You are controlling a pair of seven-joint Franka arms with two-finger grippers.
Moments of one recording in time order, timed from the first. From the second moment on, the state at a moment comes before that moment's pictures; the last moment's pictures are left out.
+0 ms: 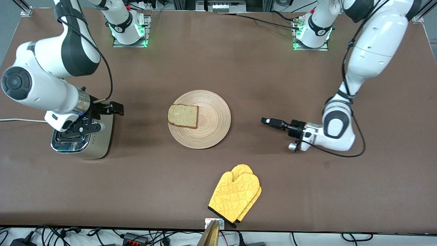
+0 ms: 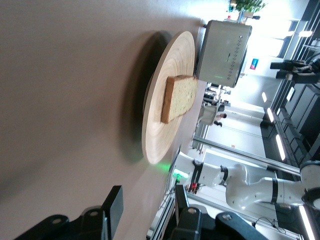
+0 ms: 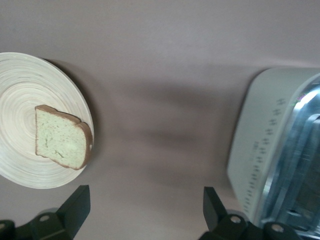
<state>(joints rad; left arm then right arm) 0.11 0.80 -0.19 -1.63 -1.02 1.65 0.58 0.18 0.31 0.00 -1.65 0.13 1.81 -0.02</state>
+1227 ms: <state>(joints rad) 0.18 0.50 -0.21 -1.12 -0.09 1.18 0.03 0.43 0.58 0.00 -1.65 0.14 2.01 0.17</state>
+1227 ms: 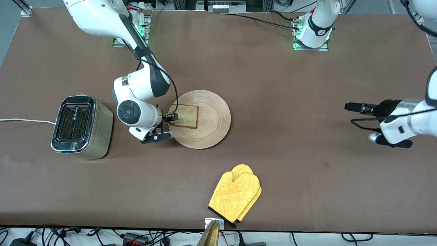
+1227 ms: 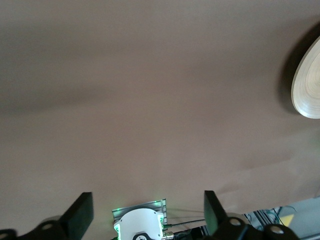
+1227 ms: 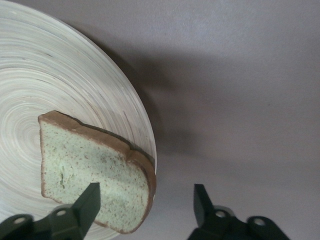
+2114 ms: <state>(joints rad) 0.19 0.15 -0.21 -1.52 0.00 1.43 -0.04 0.47 0.61 0.00 -1.65 0.14 2.01 0.24</state>
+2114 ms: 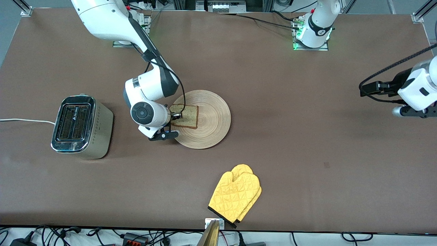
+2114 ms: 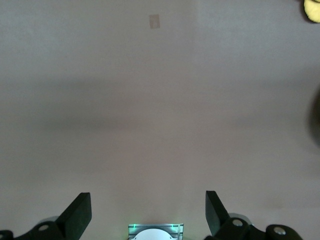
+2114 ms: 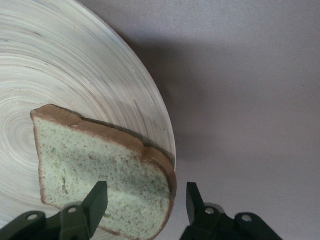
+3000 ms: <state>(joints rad) 0.19 0.03 -0.21 -1.67 0.00 1.54 -0.07 0.47 0.63 0.00 -1.65 0.14 2.00 0.24</state>
